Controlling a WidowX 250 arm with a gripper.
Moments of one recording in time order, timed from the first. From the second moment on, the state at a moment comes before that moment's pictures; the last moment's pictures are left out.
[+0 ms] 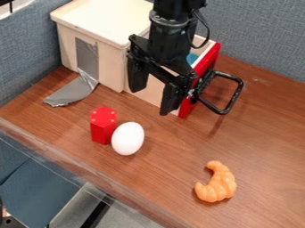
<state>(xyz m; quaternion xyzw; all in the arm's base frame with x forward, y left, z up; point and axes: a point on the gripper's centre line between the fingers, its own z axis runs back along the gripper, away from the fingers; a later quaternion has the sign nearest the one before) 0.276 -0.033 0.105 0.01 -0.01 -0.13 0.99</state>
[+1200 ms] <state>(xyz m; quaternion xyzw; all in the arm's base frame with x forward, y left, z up) 0.258 0.010 0.102 0.03 -0.01 -0.05 1.00</state>
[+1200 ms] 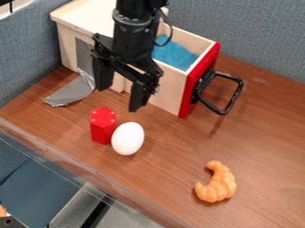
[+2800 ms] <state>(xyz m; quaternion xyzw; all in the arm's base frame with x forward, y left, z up) 0.258 0.038 0.056 0.04 0.04 0.00 1.00</state>
